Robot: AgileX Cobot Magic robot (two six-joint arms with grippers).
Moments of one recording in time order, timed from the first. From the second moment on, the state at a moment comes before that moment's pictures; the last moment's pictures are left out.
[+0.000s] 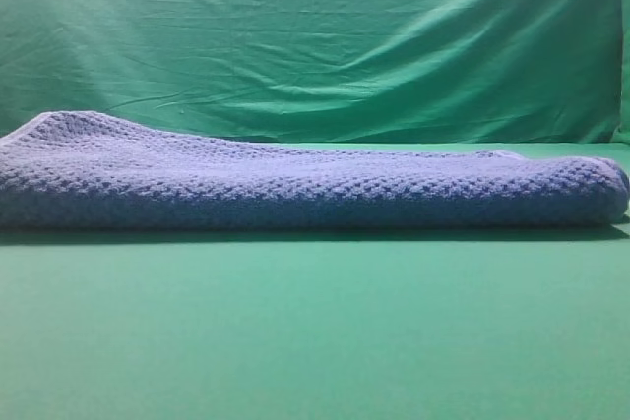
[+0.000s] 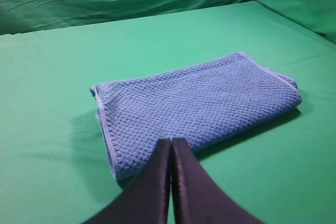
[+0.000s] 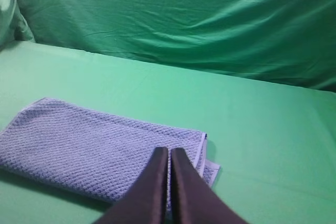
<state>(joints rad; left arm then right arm) -0.23 0.25 -0.62 -0.31 0.79 0.18 0.24 0.29 -0.69 0.26 0.76 -0.28</state>
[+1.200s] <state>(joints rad) -0.23 0.00 -0.20 -0.20 0.53 0.06 0.24 -0.01 -0.27 0.28 0.52 -0.28</state>
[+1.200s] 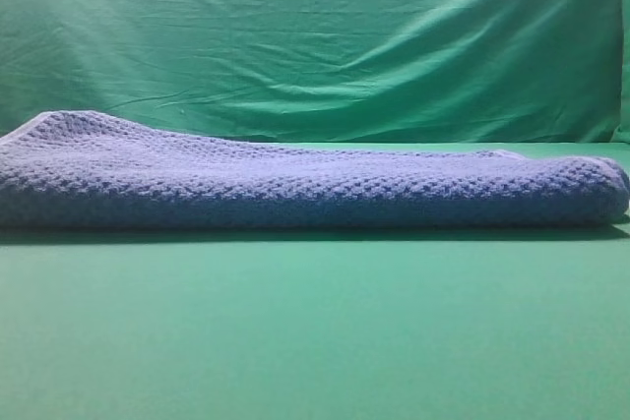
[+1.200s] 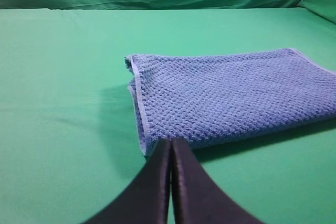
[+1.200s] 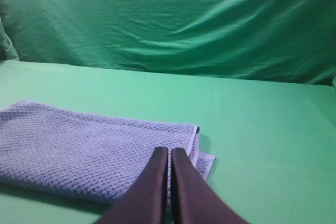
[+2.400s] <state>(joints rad) -0.23 0.00 0.01 -0.21 0.36 0.06 0.24 -0.01 -0.01 0.24 0.37 -0.28</state>
